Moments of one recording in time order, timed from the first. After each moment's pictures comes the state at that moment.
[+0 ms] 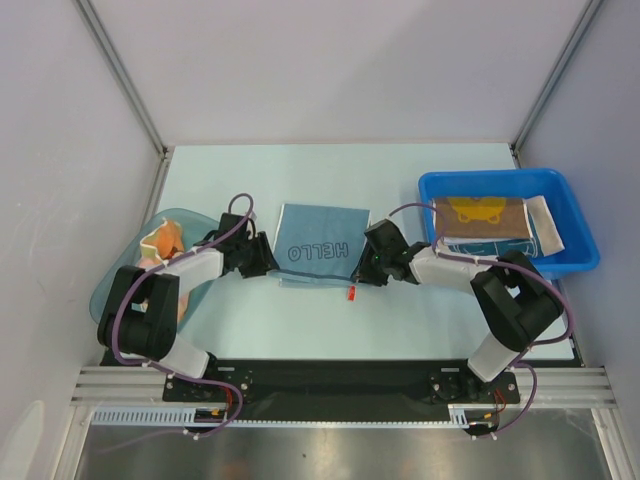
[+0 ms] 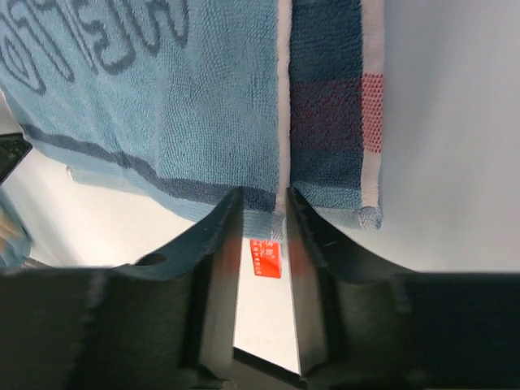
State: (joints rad) left arm -0.24 1.51 0.72 -0.20 0.20 -0.49; right arm 0.66 1.64 0.86 -0.17 -0.02 0.98
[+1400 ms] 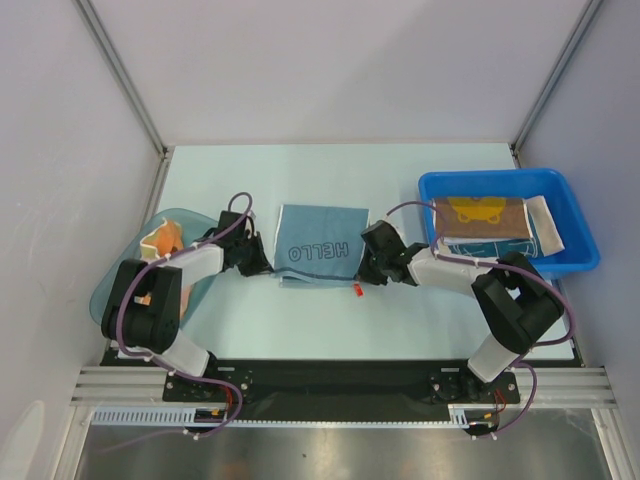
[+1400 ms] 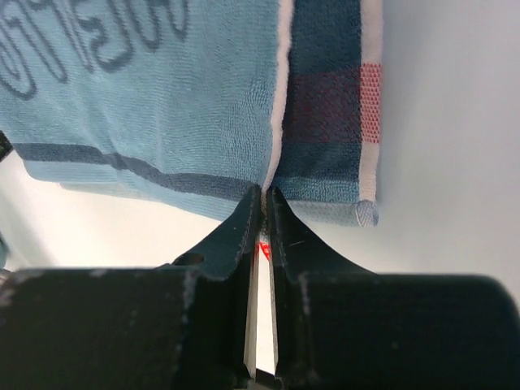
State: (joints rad) left arm -0.22 1.56 0.74 -0.20 0.24 -0.49; right arm 0.69 1.63 0.86 -0.18 0.05 0.97
